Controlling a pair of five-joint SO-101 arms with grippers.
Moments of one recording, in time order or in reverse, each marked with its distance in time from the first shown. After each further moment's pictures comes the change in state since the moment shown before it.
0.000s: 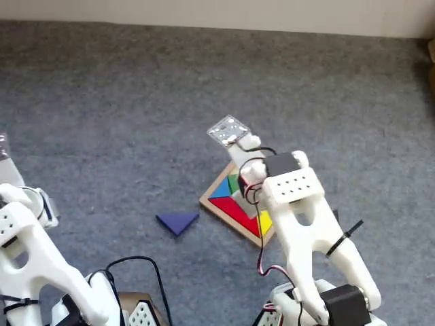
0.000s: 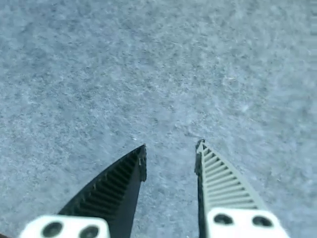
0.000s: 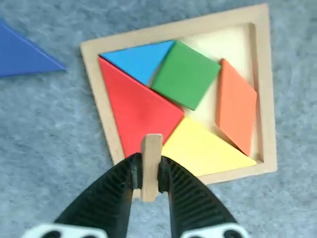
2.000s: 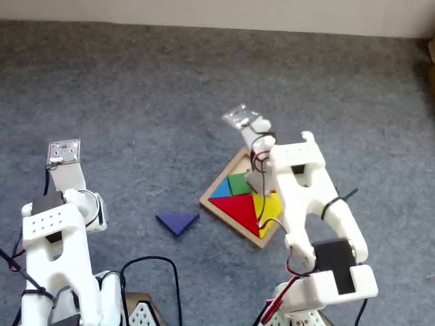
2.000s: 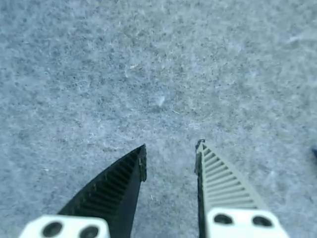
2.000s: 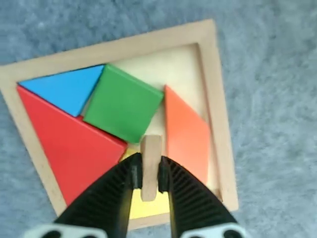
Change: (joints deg) left arm 18.3 -0.2 17.3 -14.9 6.1; right arm 6.2 20.9 -10.1 -8.5 7.0
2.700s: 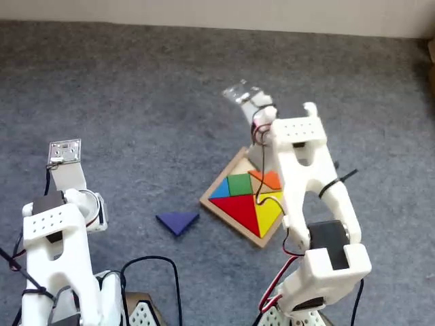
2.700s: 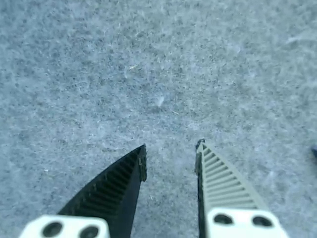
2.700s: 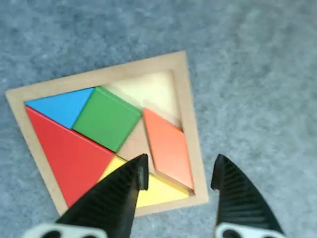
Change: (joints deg) left arm 0.3 0.0 0.0 0.0 0.0; right arm 2.3 7.4 -23.0 14.2 0.2
